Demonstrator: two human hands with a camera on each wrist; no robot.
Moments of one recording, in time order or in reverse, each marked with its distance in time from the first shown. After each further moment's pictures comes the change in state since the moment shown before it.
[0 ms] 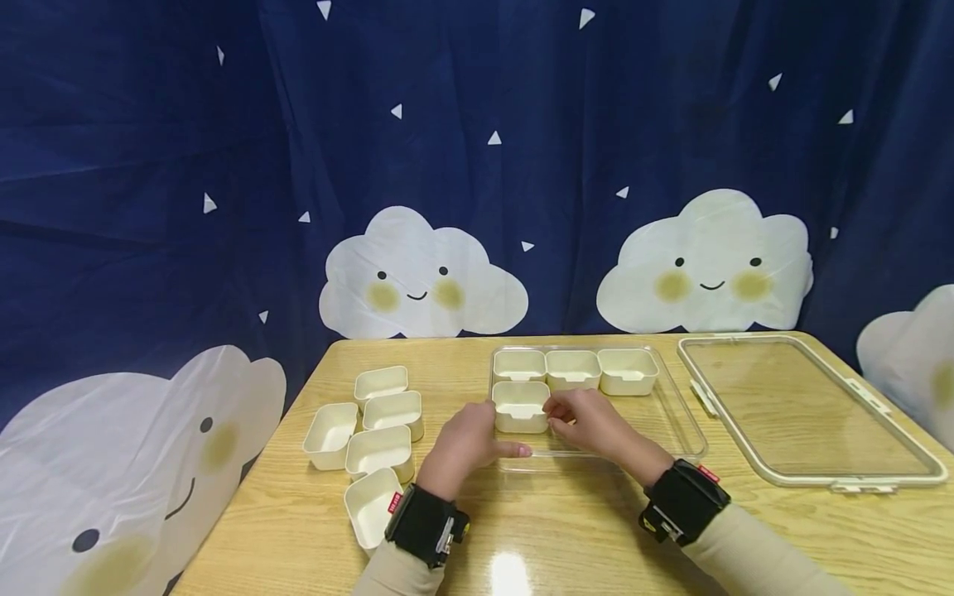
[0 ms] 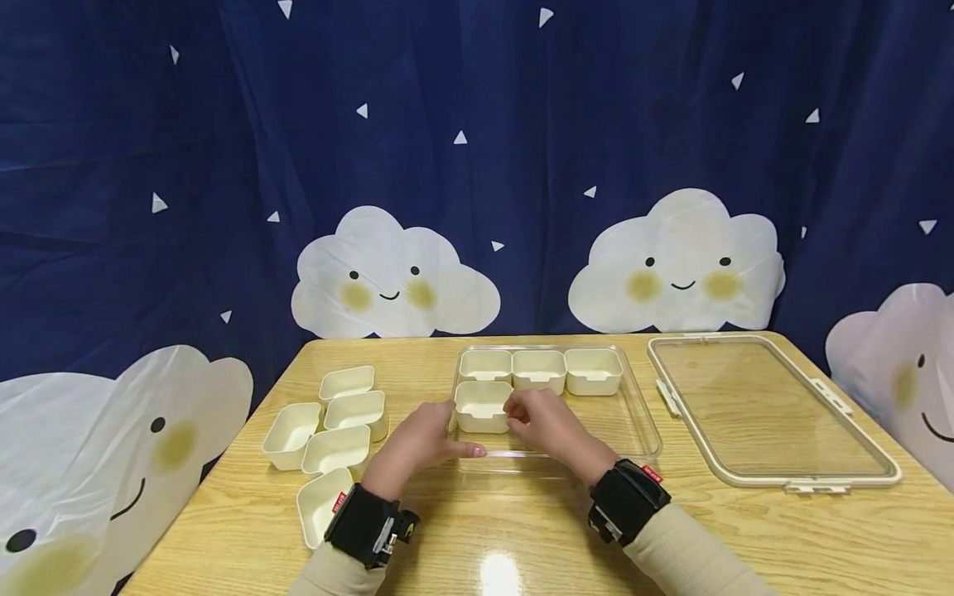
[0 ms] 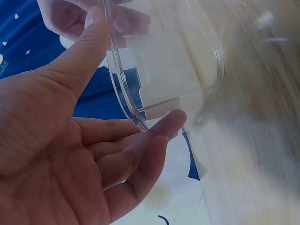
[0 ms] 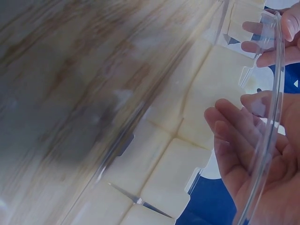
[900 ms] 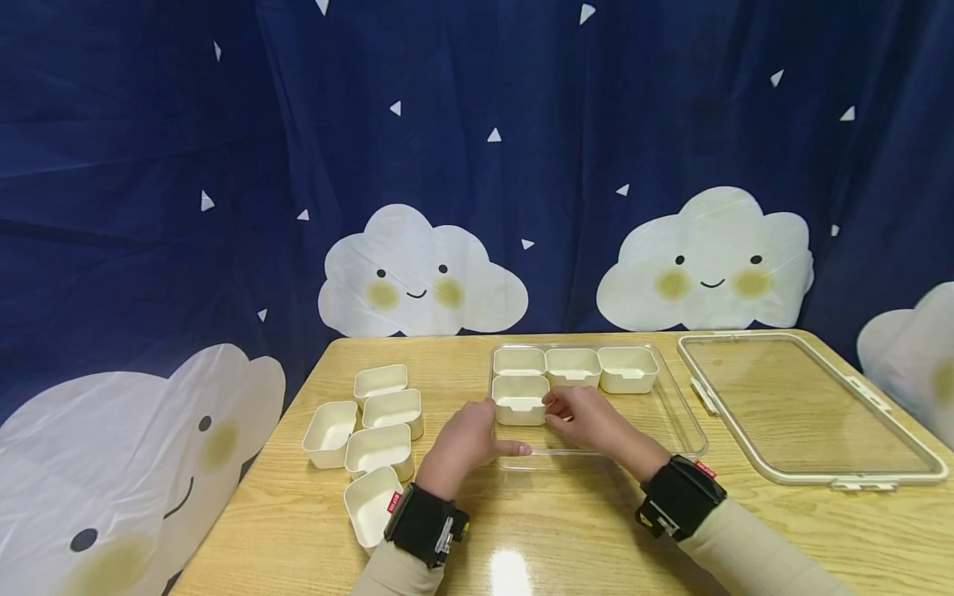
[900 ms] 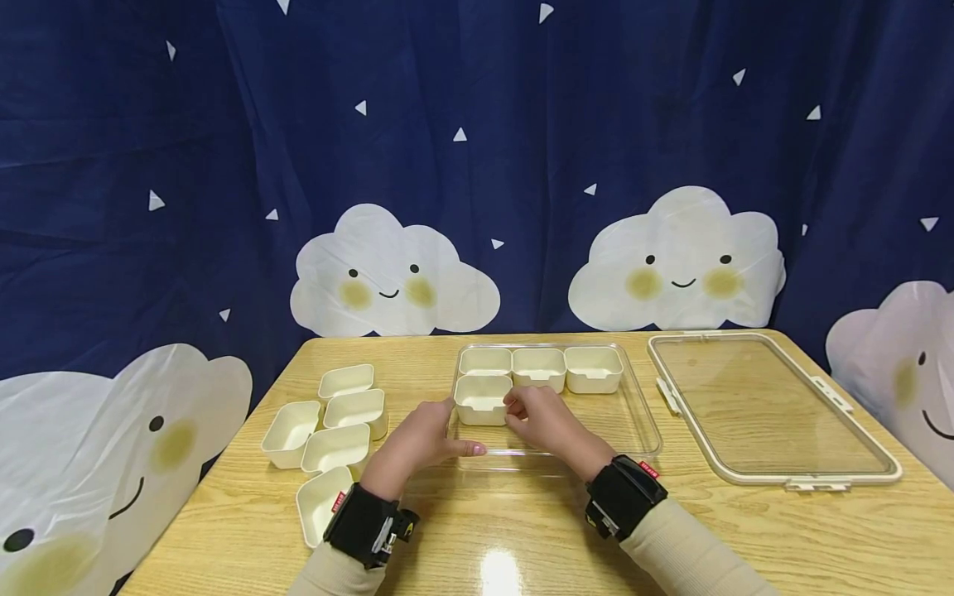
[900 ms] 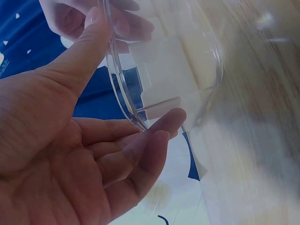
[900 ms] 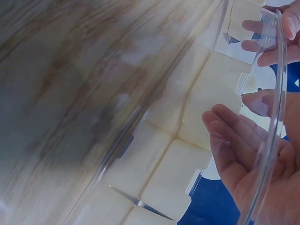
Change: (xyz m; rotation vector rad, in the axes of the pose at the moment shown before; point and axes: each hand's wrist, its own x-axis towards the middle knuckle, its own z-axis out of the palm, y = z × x) left_hand 0.000 -0.001 0.001 0.011 -0.014 0.006; right_hand 0.003 -0.004 0.002 0.048 -0.021 0.059
